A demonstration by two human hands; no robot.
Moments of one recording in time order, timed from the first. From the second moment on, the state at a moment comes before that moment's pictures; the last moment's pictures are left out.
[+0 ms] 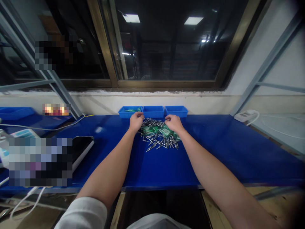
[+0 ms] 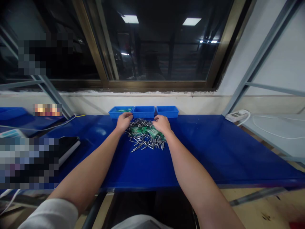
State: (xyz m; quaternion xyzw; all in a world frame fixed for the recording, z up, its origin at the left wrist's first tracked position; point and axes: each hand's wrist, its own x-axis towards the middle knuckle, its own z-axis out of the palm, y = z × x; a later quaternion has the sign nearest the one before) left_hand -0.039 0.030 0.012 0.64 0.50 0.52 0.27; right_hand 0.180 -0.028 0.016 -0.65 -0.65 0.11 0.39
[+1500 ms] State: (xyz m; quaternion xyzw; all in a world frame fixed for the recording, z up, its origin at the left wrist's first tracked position) left_hand 0.006 -0.024 0.026 0.77 0.36 0.38 0.37; right_hand 0.165 -0.035 0.019 -0.49 -0.66 0.24 0.52
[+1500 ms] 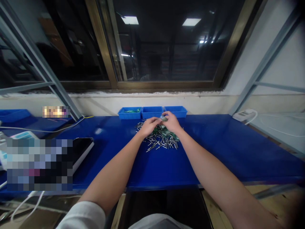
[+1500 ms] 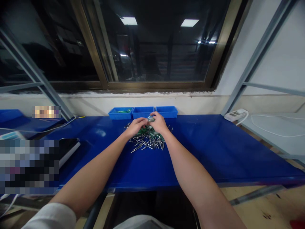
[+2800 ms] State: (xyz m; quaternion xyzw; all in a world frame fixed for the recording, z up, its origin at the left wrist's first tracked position) left_hand 0.005 -0.015 0.023 0.69 0.31 0.53 0.40; right_hand 0.167 -0.026 0.016 -0.48 -0.57 0.33 0.58
